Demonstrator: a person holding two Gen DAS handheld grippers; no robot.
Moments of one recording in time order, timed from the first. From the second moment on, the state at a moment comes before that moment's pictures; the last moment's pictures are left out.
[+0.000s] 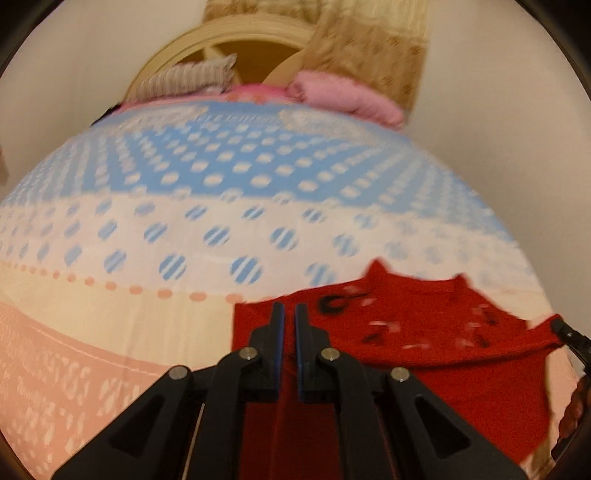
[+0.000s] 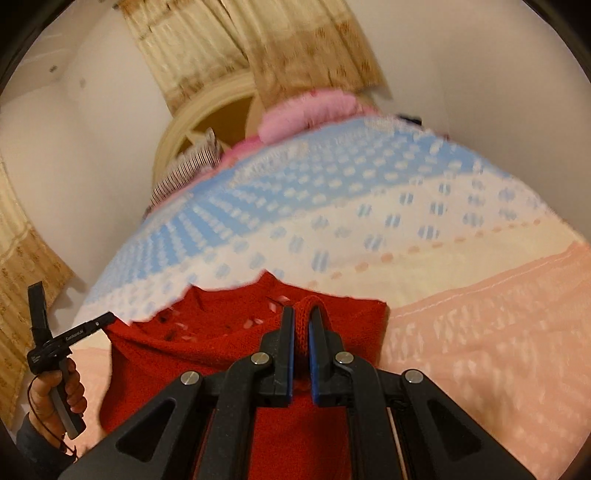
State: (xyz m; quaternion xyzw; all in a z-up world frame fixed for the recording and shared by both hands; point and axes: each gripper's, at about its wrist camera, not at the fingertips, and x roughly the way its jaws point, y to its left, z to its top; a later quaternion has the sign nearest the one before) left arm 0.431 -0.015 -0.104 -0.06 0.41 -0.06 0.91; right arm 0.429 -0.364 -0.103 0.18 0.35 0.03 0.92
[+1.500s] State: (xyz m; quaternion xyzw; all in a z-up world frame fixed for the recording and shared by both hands) left arm 0.442 -0.038 -0.100 0.05 0.37 -0.09 0.92; right arm 0.474 -0.336 -0.113 0.02 0.36 0.00 0.93
